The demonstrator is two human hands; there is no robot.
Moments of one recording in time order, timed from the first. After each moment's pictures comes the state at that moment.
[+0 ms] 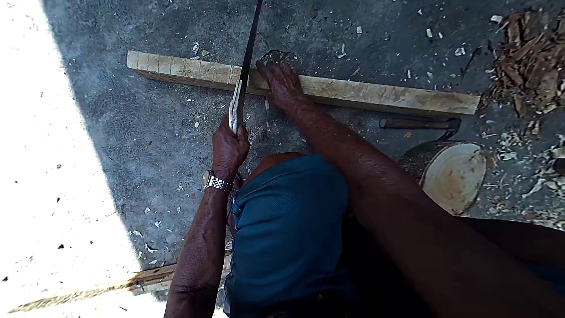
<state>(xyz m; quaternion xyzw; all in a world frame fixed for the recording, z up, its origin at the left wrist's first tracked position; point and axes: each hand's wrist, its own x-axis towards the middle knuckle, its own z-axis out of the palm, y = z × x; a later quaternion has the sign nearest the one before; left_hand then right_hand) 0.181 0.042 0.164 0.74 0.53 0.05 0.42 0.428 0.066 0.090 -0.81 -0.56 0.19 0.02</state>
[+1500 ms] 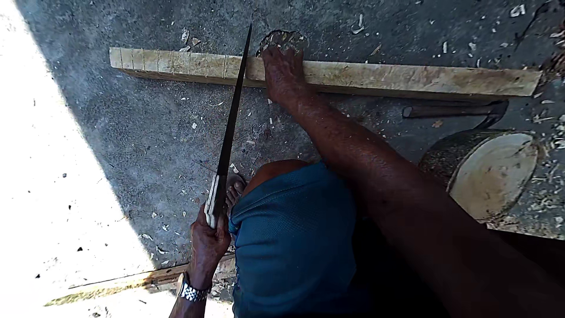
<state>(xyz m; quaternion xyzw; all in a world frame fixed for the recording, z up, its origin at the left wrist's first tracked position) 0.068 -0.043 0.199 0.74 0.55 0.09 0.39 0.421 0.081 0.099 -0.84 -0.48 0.24 -0.01</state>
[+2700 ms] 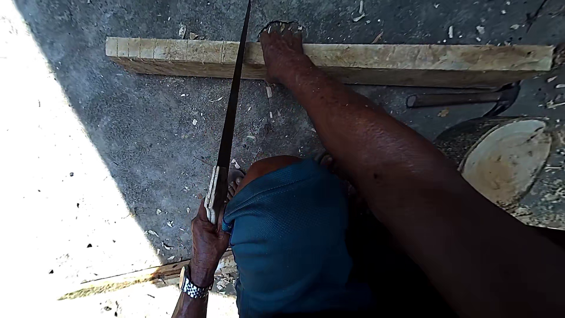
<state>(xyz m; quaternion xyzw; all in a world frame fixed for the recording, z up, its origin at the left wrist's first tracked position) 0.059 -0.046 0.206 0.73 0.54 0.12 0.40 0.440 0.097 0.097 -0.83 -0.49 0.26 -0.04</state>
